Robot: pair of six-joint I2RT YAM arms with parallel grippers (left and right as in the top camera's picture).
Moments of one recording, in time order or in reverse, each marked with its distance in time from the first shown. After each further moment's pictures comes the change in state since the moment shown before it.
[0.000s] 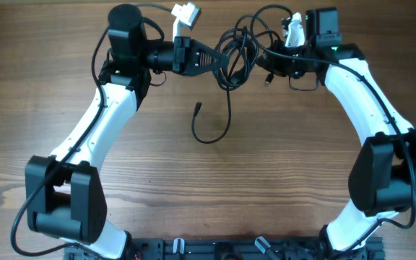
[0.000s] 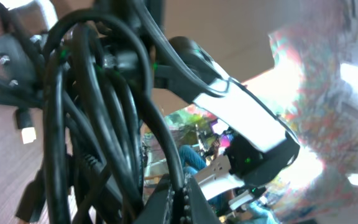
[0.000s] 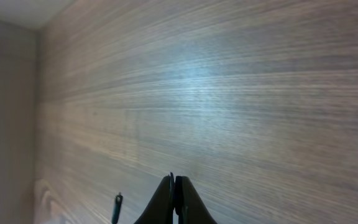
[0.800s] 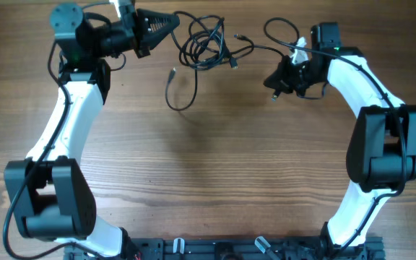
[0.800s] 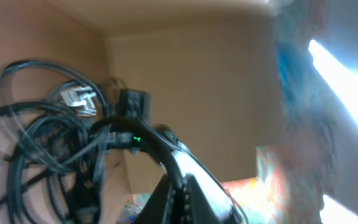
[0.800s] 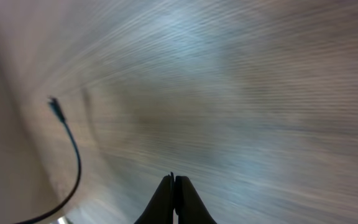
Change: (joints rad) left arm 0.233 0.002 0.006 0.026 -0.204 -0.385; right arm -0.095 0.164 0.000 -0.169 -0.055 0.018
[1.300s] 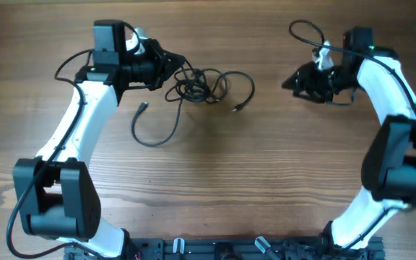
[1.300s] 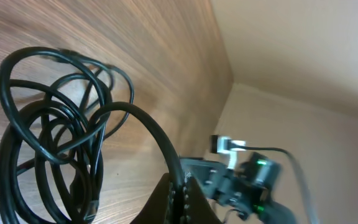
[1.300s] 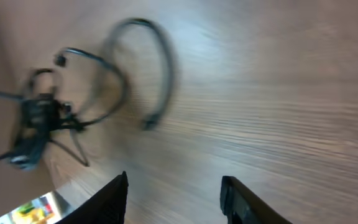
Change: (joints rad) left arm -0.102 -0.001 0.002 -0.795 -0.490 0.375; right arm -0.135 -0.099 0.000 -0.212 -0.051 -0.272
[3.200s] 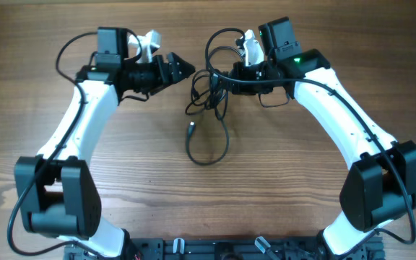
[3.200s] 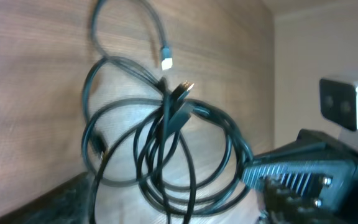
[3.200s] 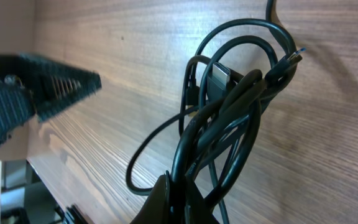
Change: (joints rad) left arm -0.005 0.012 0.002 -0.158 0.008 0.646; right arm 0.462 -0.132 0.008 0.223 0.135 0.177
